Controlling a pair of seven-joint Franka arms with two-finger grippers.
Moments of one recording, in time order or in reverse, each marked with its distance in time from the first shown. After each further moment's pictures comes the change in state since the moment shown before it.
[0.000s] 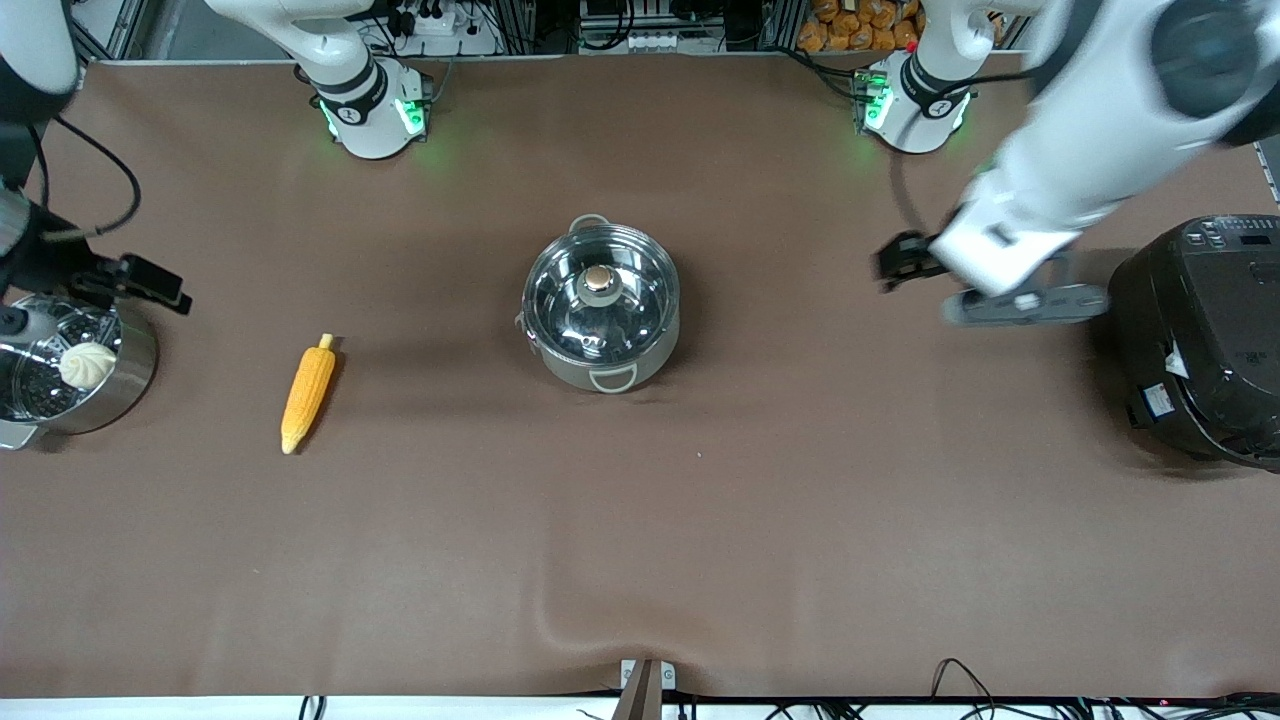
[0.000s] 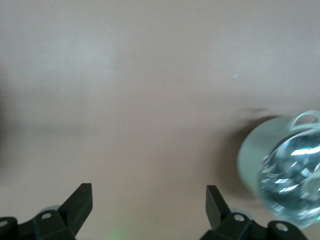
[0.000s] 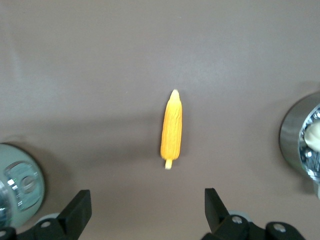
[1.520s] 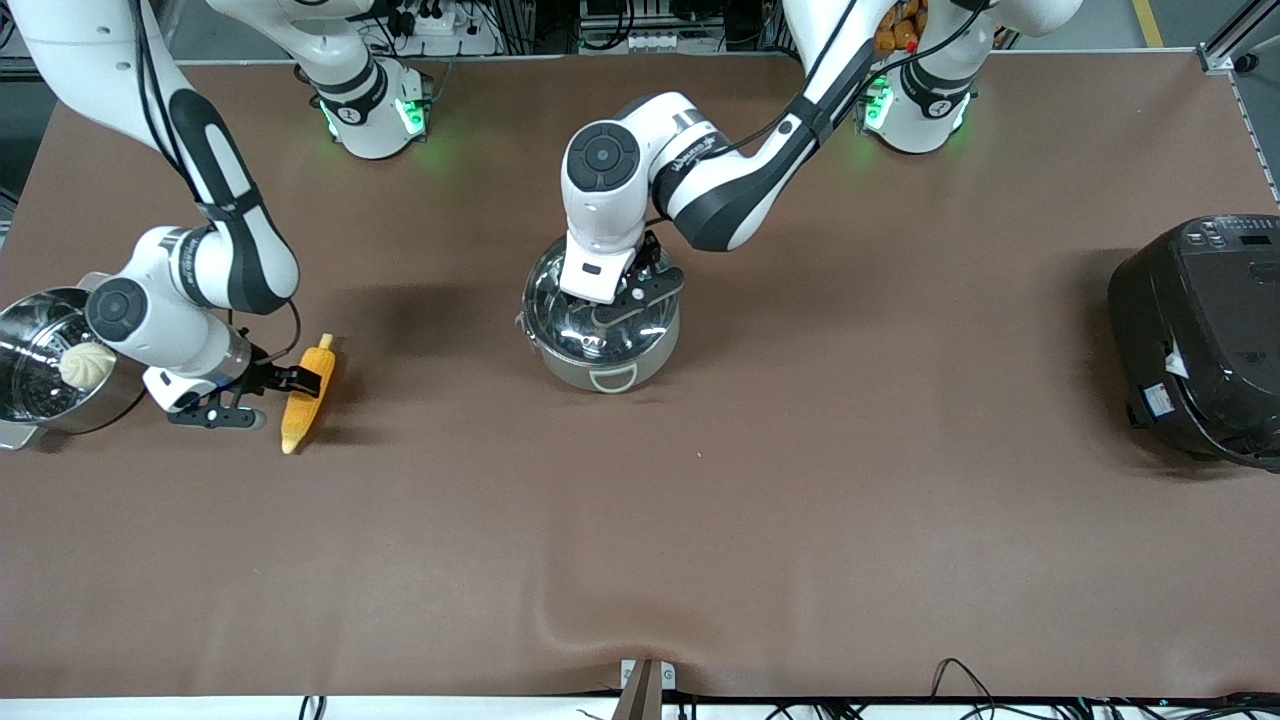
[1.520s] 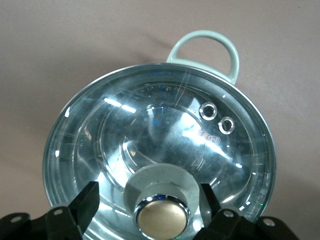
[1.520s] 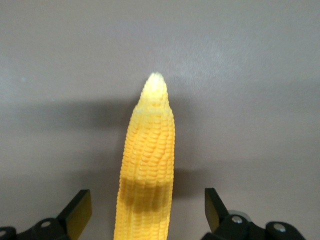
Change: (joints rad) left arm -0.498 0.431 0.012 0.115 0.000 0.348 -0.858; right arm -0.022 0.352 0.009 -0.416 0.001 0.743 -0.059
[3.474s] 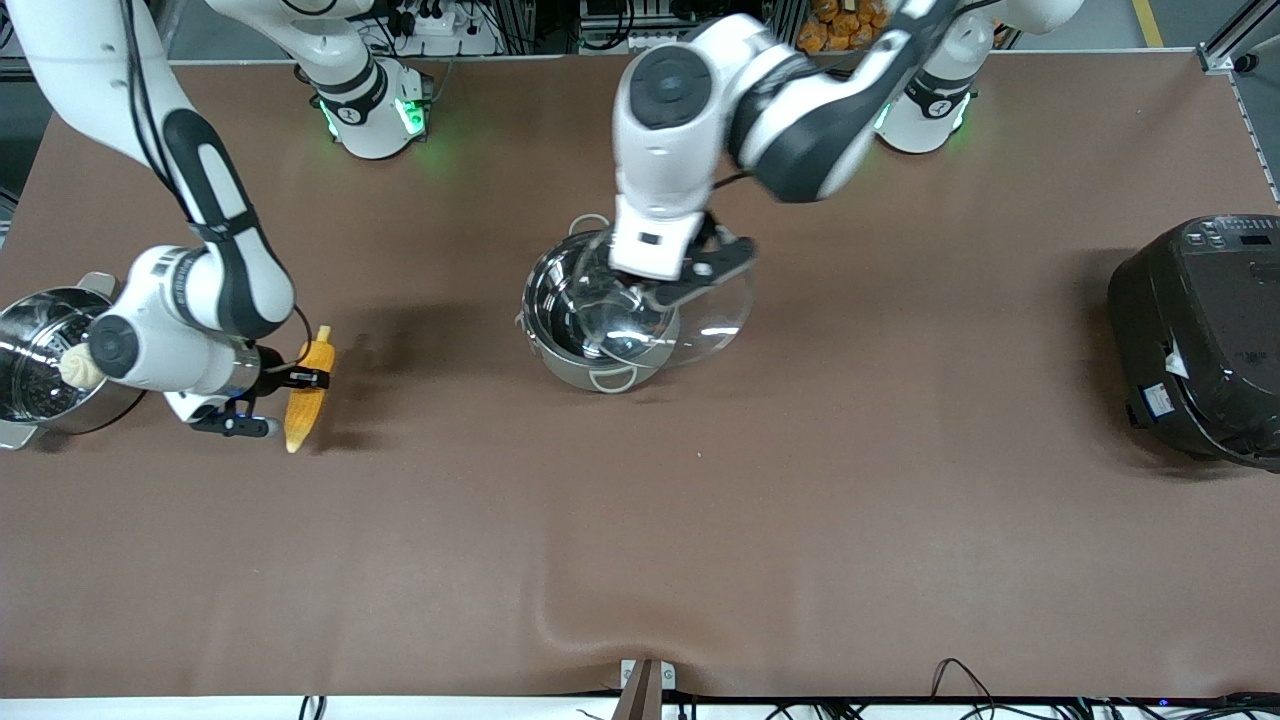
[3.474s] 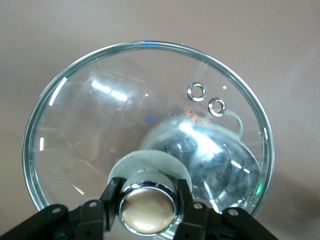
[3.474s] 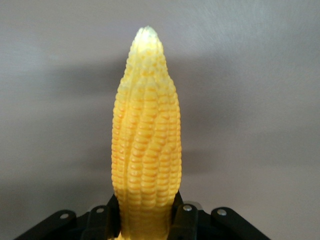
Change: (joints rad) left arm 0.139 -0.214 0.021 0.021 0.033 -0.249 0.094; right arm 0.009 0.008 0.011 0.176 0.120 -0.354 -0.004
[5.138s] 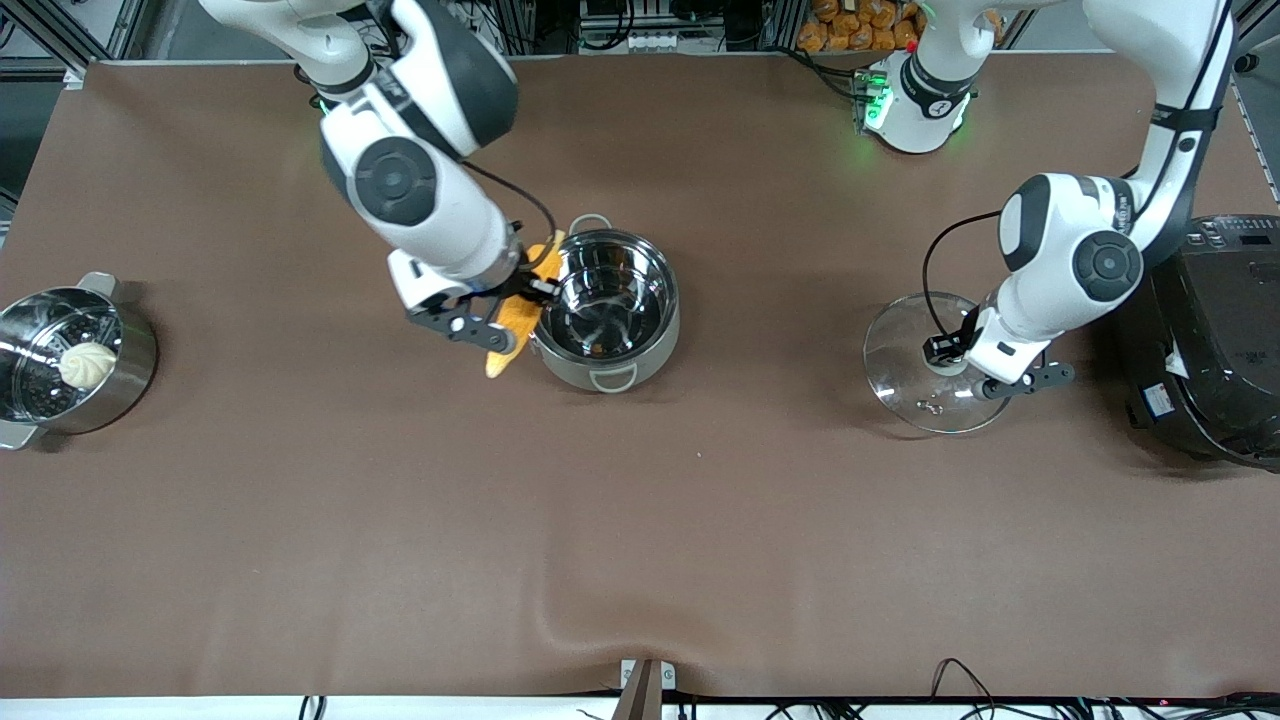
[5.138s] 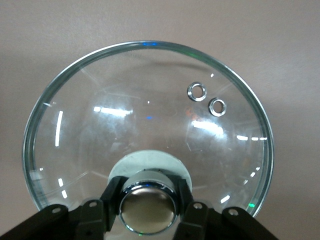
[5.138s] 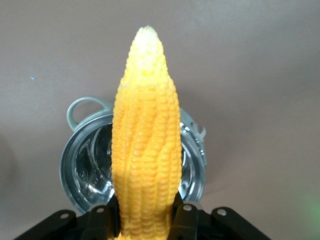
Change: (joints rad) left arm 0.662 -0.229 0.001 -0.943 0.006 0.685 0.984; right arm 0.261 -0.058 0.461 0.378 -0.106 -0.309 1.060
